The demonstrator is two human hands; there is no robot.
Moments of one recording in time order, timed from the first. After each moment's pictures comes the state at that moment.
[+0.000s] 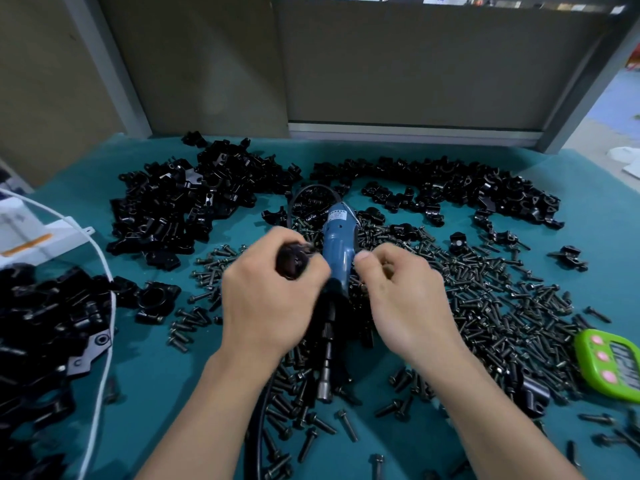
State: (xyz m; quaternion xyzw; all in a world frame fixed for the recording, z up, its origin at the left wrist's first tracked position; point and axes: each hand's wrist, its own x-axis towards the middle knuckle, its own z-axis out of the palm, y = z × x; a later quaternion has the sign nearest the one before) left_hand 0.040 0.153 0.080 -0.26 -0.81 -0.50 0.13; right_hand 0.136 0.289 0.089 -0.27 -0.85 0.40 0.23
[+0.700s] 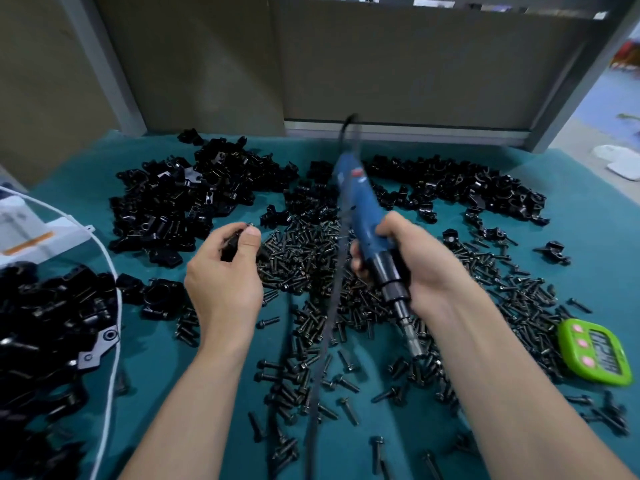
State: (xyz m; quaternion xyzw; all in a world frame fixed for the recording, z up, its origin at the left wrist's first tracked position) left_hand 0.006 0.140 0.070 -0.03 -0.77 -0.64 0.07; right_hand 0.115 0.317 0.125 -0.27 -0.47 0.83 0.09
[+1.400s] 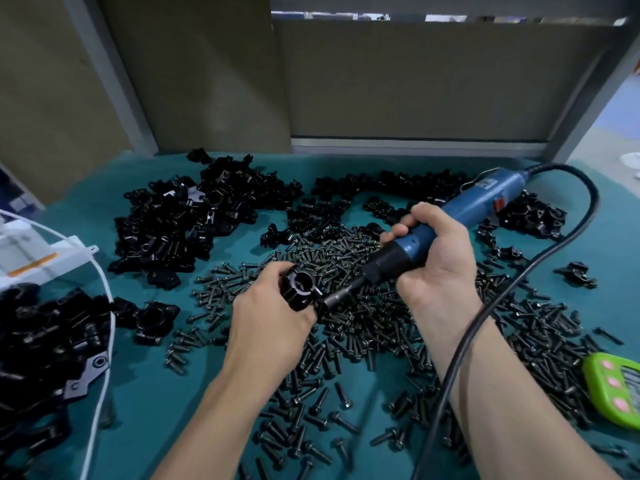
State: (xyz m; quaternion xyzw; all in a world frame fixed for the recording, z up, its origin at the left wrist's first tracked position) left_hand 0.032 0.162 0.073 -0.16 -0.89 -0.42 -0.06; right_hand 0.083 0.342 0.121 -0.21 -0.23 0.88 0.35
